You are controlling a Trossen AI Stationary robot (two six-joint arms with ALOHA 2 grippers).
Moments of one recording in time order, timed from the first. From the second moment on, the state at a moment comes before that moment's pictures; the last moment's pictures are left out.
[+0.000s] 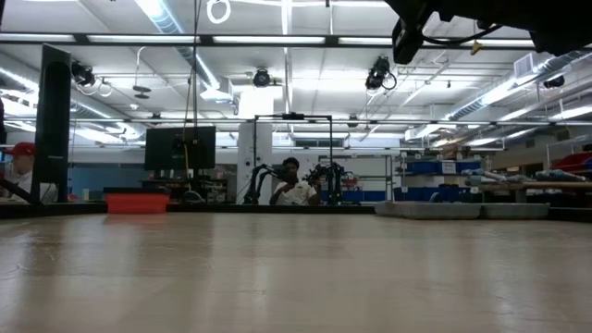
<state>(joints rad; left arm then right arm) -0.22 1.63 1.38 0.14 -0.63 0.13 0.34 1.42 0.52 1.08 0.20 0.31</state>
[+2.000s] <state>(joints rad) -0.27 1.74 1.38 -0.24 -0.72 -0.10 0.36 1.11 0.49 0.53 0.50 0.16</state>
